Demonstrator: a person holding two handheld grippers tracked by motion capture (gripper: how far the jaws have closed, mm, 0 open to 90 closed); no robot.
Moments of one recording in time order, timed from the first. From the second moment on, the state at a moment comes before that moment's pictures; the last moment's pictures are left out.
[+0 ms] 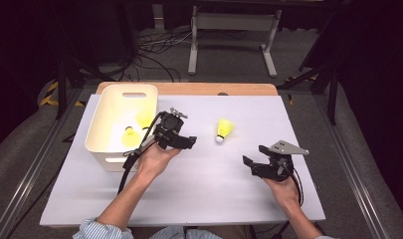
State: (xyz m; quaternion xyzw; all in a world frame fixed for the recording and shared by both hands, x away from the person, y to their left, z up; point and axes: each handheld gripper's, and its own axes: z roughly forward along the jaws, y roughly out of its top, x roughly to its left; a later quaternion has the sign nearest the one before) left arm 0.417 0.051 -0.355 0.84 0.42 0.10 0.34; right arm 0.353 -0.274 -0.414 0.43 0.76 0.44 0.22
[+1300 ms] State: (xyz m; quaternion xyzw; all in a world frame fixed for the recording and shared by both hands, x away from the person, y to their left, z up) left arm 0.418 0.040 -0.385 0.85 0.42 0.09 0.32; right arm 0.415 -0.251 -0.388 0.44 0.78 0.40 0.19
